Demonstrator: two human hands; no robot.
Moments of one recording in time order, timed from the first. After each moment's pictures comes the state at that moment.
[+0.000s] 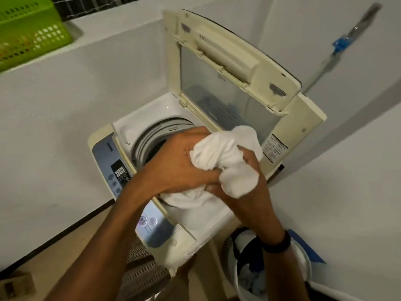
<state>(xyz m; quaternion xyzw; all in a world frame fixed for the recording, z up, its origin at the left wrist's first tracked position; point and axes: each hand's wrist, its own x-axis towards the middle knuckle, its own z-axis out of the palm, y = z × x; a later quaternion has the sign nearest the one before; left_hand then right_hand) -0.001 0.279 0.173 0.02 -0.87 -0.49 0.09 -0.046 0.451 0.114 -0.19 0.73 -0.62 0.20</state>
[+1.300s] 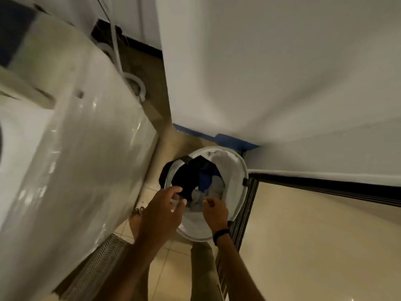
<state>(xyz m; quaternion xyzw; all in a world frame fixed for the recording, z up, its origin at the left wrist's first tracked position) -0.013 0.580 -0.233 0.13 -0.87 -0.39 -0.26 0.016 0.742 -0.332 0.33 0.81 -0.40 0.28</state>
